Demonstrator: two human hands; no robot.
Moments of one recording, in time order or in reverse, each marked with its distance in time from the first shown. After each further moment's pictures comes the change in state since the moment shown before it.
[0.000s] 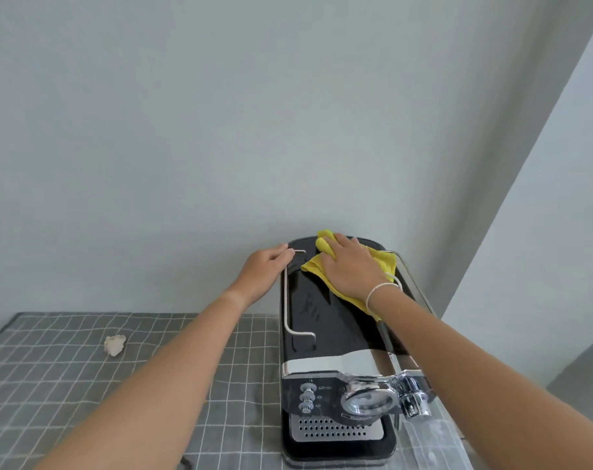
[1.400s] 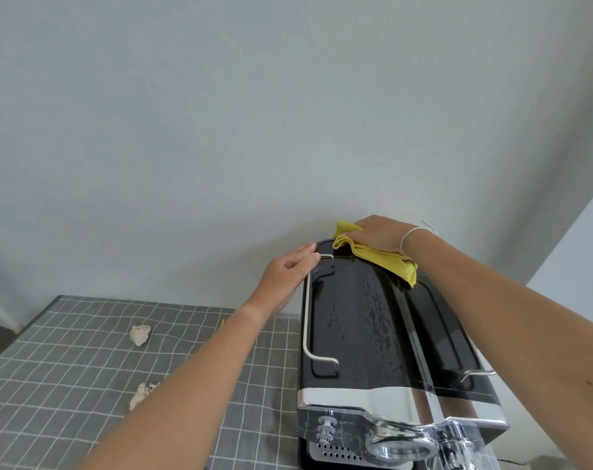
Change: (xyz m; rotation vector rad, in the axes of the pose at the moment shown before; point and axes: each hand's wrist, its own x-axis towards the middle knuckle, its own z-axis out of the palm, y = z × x) left_hand 0.003 -0.005 0.008 -0.234 0.078 -0.040; right_hand 0.095 0.019 -0.027 0.070 -0.308 -0.063
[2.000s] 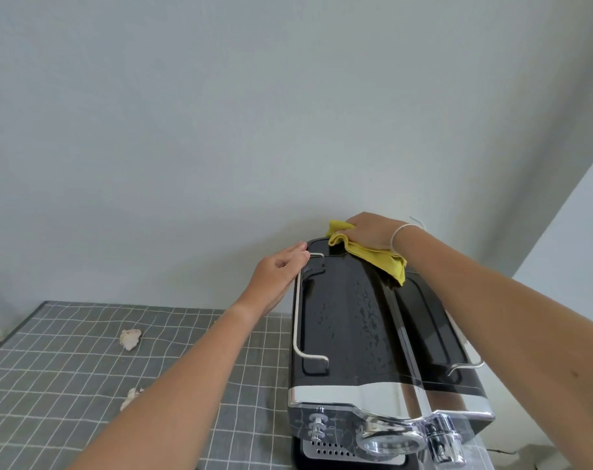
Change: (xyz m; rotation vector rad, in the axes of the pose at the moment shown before) left_hand -0.001 0.004 0.007 0.065 -0.002 0.023; right_hand -0.010 0.008 -0.005 -0.013 0.002 0.029
